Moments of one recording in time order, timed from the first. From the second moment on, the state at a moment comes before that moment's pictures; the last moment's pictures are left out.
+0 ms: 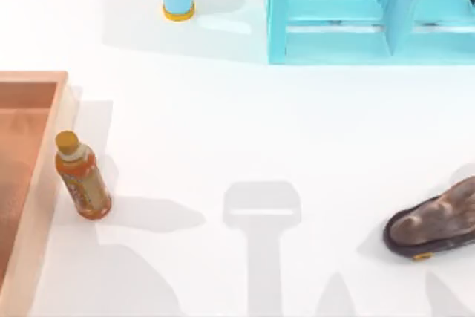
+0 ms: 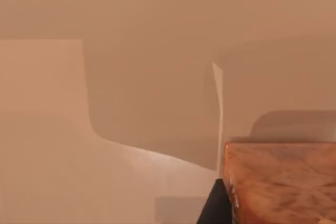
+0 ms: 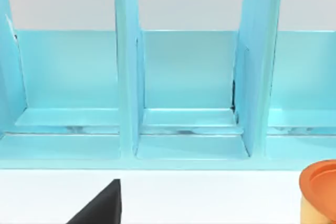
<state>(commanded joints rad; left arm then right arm) 0.34 1.75 0.97 -0.79 0.00 0.36 0.00 0.00 0.00 0.00 0.00 0.00</state>
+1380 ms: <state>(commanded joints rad) -0.06 1.54 1.42 -1.28 -0.07 0.00 0.00 0.00 0.00 0.00 0.00 0.00</state>
